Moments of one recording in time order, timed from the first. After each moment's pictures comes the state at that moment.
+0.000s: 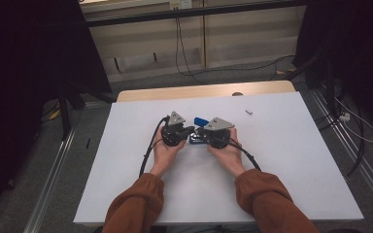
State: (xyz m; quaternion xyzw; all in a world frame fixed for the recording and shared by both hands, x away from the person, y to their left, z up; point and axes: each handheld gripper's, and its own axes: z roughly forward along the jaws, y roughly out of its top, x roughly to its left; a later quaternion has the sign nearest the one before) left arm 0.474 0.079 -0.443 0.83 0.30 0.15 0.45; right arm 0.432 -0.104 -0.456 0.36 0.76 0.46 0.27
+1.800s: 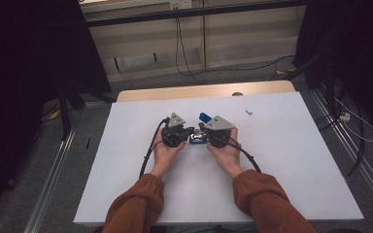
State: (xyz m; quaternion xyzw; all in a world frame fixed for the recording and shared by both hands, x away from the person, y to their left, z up) left arm 0.472 0.079 -0.448 0.82 0.30 0.16 0.45; right arm 0.431 -0.103 -0.449 0.37 0.74 0.47 0.32
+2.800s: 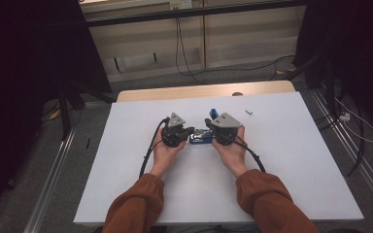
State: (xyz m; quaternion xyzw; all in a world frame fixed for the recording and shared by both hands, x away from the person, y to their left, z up) left arm 0.473 0.080 -0.449 0.83 0.30 0.15 0.45; right arm 0.428 -0.120 -0.439 0.39 0.72 0.47 0.34
